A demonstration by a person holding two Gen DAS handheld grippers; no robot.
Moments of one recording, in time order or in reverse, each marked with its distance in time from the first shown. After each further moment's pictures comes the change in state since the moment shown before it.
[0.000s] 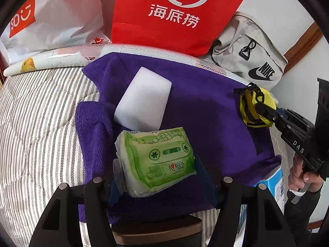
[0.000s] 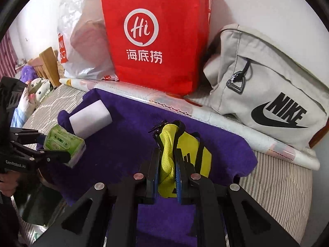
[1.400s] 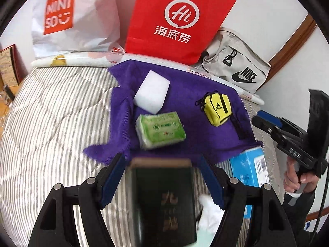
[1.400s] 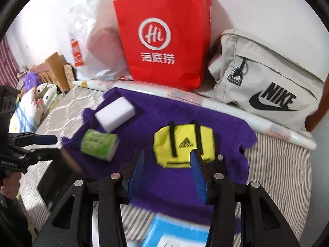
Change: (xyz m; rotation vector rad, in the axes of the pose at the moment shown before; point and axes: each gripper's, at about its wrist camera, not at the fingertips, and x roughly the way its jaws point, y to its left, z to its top) left arm -0.085 0.011 -0.056 -0.017 -0.079 -0.025; right arm -0.063 0.030 -0.022 0.058 0.008 0.032
